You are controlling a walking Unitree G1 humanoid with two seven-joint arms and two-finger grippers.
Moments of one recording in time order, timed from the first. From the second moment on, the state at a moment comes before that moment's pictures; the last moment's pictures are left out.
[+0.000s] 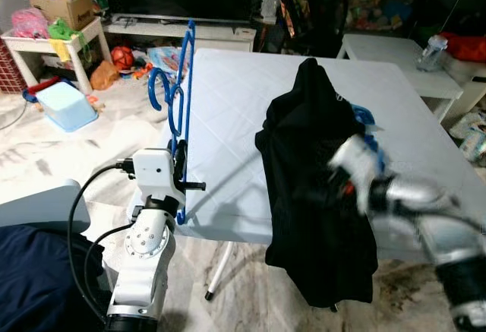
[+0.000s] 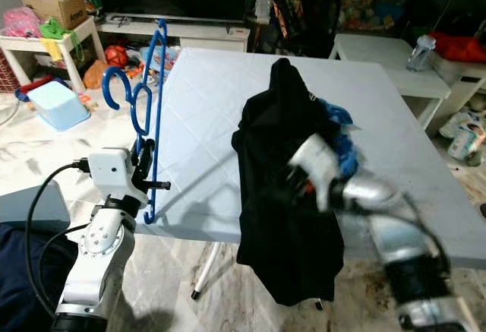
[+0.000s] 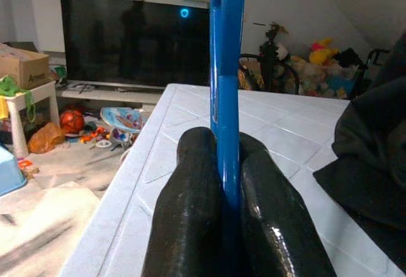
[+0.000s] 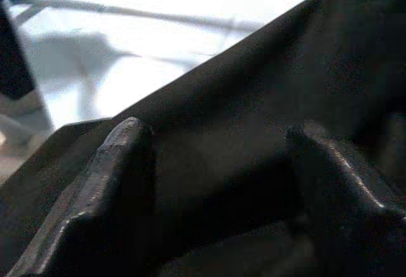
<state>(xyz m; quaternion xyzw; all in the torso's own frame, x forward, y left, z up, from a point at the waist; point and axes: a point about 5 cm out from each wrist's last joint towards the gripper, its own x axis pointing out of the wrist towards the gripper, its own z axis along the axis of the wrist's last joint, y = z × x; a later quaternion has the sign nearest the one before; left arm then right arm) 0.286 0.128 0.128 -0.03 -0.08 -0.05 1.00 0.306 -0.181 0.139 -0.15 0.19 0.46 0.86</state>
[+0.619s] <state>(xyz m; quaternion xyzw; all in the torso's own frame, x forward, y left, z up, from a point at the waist) 0.286 0.128 0.126 -0.03 -0.07 -0.05 1.00 0.300 -0.145 0.099 -0.17 0.23 0.36 0.89</state>
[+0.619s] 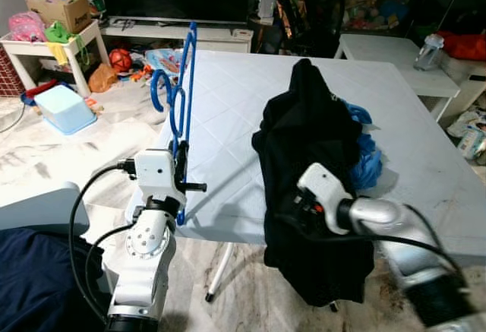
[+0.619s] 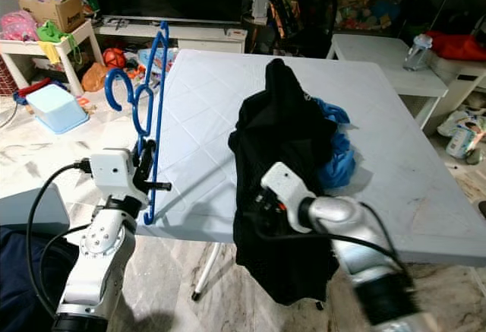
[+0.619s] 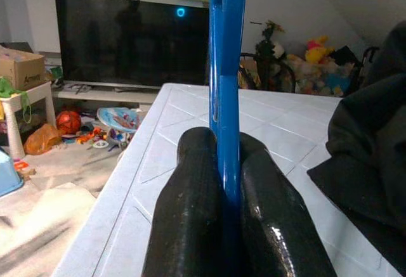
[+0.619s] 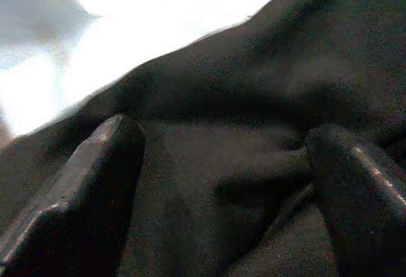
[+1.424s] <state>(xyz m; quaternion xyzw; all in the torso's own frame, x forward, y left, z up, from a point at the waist) 0.286 0.130 0.124 -0.02 -0.06 -0.05 1.00 0.331 -0.188 0.082 -0.14 0.22 0.11 0.96</state>
